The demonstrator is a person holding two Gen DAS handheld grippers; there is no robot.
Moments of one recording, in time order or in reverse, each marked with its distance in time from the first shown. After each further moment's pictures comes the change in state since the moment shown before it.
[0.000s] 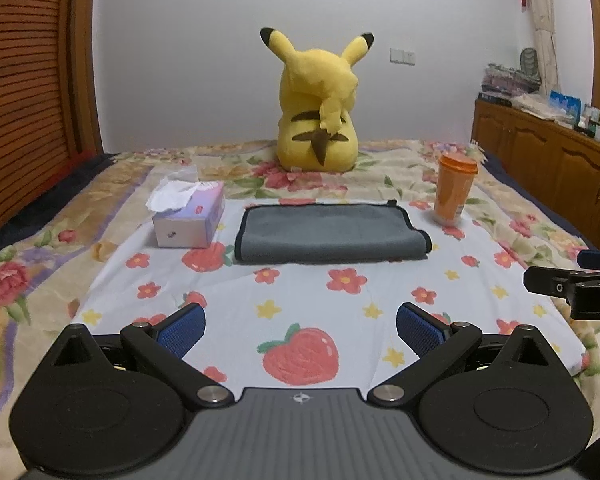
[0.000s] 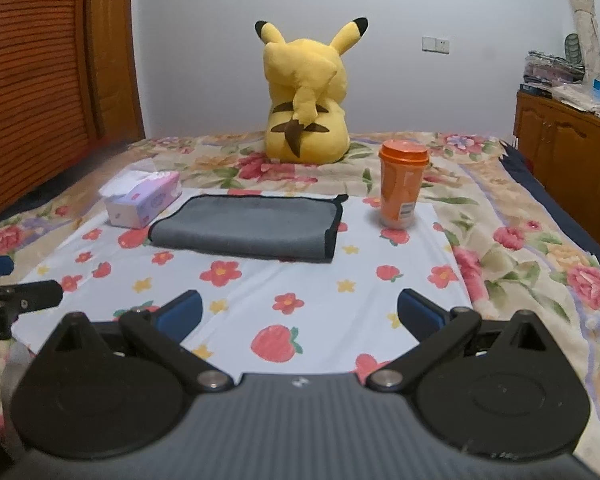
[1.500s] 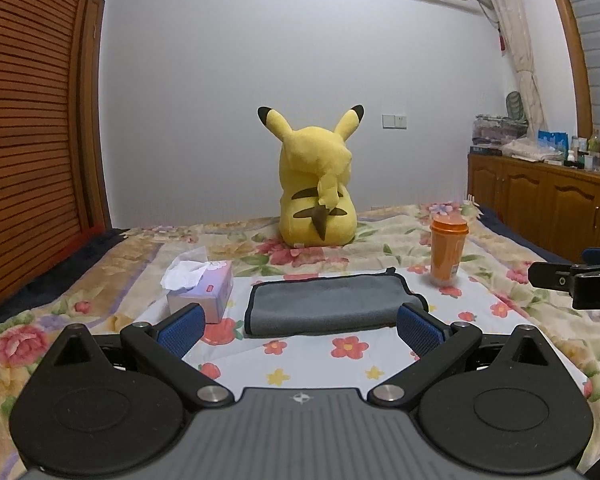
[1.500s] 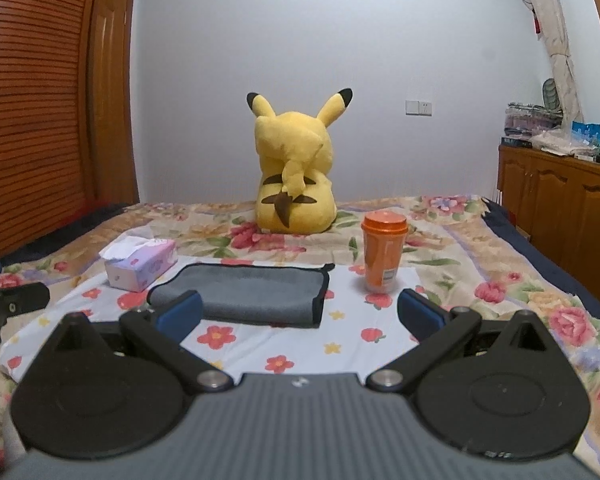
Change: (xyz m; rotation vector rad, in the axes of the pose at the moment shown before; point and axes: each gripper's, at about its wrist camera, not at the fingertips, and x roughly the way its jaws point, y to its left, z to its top) left arm -0.033 -0.007 0.001 0.054 -0.235 0.020; right arm -0.031 -0.007 0.004 0.010 -0.220 -0.025
